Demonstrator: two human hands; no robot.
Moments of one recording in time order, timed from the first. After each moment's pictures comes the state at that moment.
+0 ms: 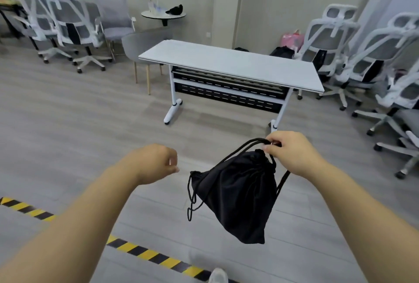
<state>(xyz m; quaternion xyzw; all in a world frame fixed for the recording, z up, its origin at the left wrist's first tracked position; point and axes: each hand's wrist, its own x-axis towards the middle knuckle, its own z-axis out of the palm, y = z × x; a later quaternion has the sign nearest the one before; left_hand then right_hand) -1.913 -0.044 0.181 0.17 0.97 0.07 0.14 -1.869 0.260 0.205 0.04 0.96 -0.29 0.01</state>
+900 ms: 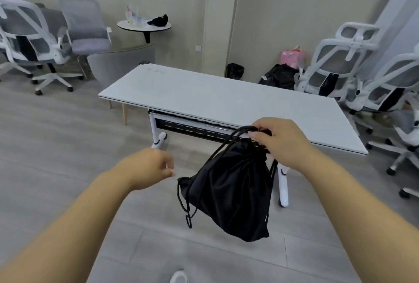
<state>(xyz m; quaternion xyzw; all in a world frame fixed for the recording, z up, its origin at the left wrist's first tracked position) -2.438 0.027 0.174 0.18 0.96 0.13 0.15 -2.389 0.309 0.234 -0.04 0.95 -0.31 -0.06</state>
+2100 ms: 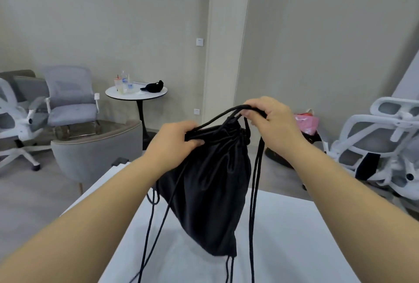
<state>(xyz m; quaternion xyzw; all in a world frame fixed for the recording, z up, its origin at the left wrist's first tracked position) -3.070 0.152 0.316 0.23 0.89 0.38 -0.13 -3.030 0.370 0.357 -0.13 0.87 -0.35 -0.31</state>
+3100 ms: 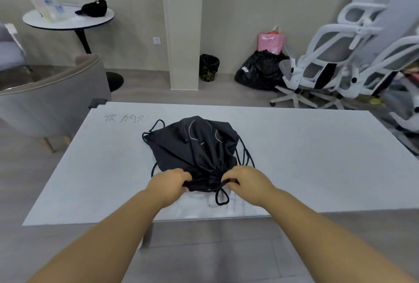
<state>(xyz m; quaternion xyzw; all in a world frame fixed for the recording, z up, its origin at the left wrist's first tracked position) -3.040 0.035 0.064 0.37 0.91 0.06 0.19 -2.929 0.236 0.102 0.05 0.97 -0.21 0.10</state>
